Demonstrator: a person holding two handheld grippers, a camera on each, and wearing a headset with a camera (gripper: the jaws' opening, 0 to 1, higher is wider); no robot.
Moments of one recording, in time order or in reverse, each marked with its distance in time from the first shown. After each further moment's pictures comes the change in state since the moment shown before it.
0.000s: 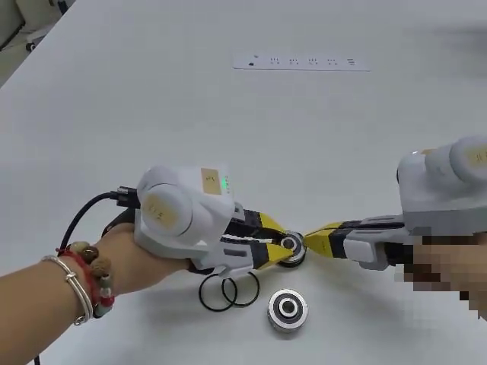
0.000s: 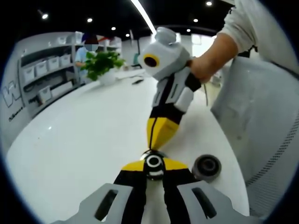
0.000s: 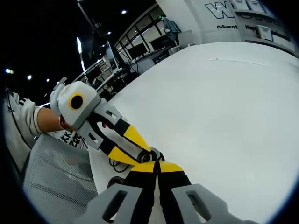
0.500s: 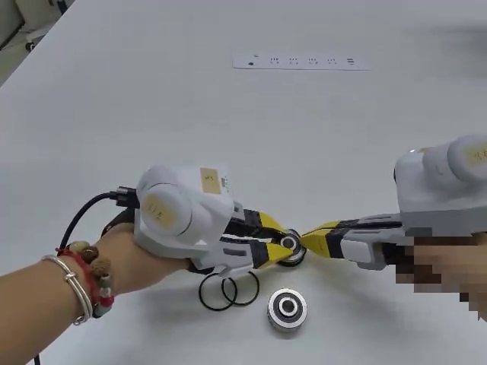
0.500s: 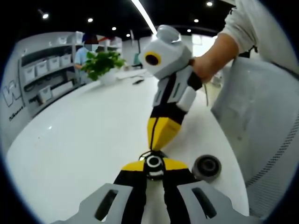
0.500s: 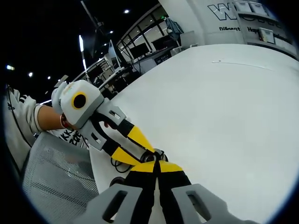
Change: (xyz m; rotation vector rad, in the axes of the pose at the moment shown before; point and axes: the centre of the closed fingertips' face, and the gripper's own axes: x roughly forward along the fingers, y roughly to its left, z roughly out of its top) left arm 0.000 0.000 0.000 -0.004 -0.002 0.003; right arm 0.000 0.004 0.002 -0.022 0.002 0.003
